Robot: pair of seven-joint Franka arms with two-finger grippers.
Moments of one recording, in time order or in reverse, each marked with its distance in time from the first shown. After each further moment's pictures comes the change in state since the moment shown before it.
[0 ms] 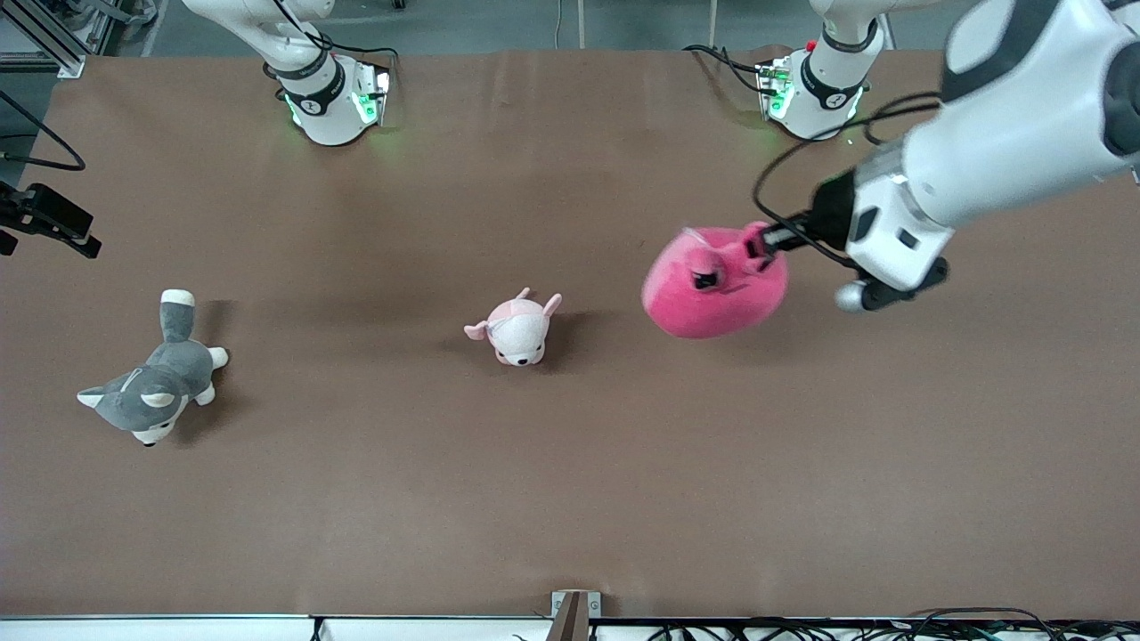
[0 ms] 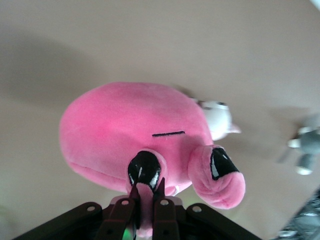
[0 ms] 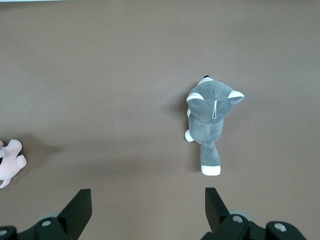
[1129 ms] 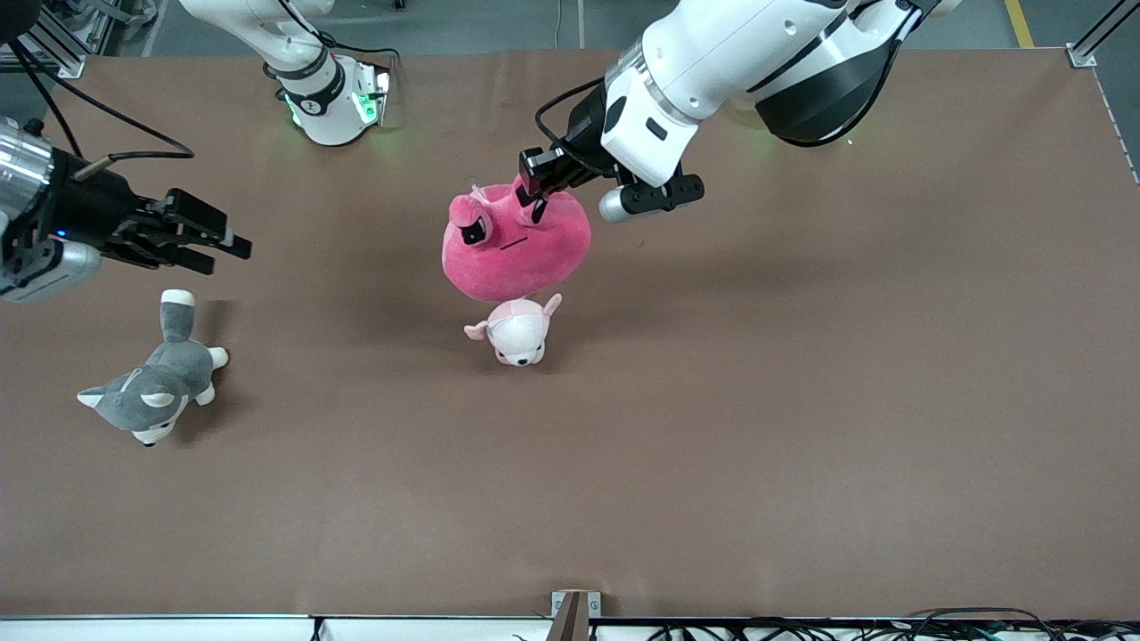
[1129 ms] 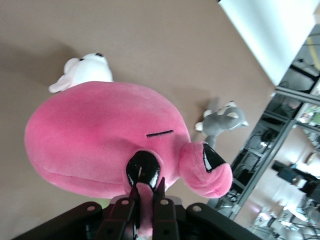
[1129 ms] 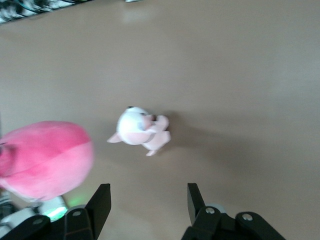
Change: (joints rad) left arm -0.299 0.070 -0.035 0.003 -0.003 0.489 -0.272; right arm 0.100 0.090 0.002 0.005 0.587 -0.016 -0.009
